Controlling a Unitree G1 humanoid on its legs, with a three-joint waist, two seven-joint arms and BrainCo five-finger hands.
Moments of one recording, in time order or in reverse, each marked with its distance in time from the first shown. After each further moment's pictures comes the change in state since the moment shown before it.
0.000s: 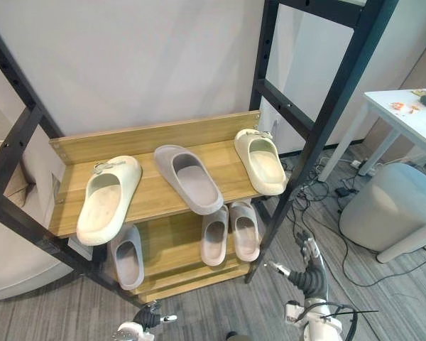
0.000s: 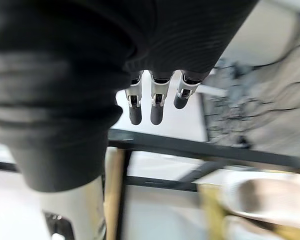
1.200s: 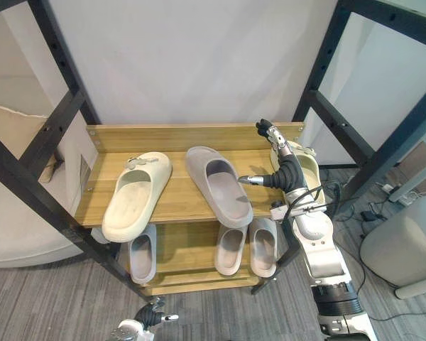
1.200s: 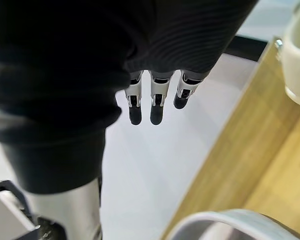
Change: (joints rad) left arm -0.012 0.002 0.000 -0.006 0.016 -0.009 -0.056; right arm -0.728 -0.421 0.240 0.344 0.054 -0.001 0.051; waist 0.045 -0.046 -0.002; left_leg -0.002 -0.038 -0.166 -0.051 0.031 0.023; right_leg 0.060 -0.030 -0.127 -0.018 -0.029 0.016
